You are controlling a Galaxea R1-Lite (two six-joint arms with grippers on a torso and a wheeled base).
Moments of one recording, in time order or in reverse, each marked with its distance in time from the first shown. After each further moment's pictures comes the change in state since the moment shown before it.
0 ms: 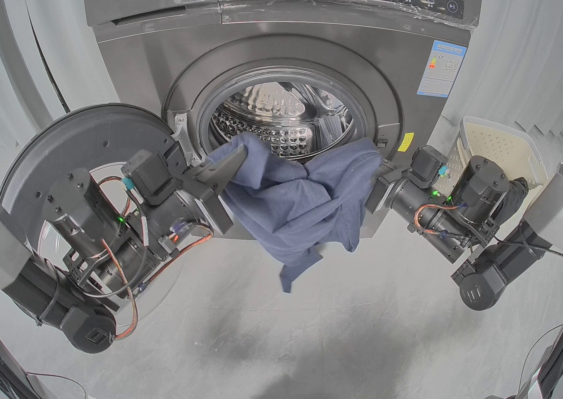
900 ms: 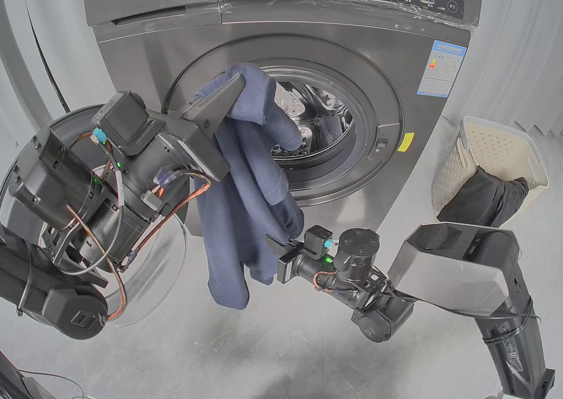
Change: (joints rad) left arm -0.048 -0.082 -0.138 0.000 0.013 0.011; right arm 0.150 0.571 -0.370 0.024 0.026 -0.002
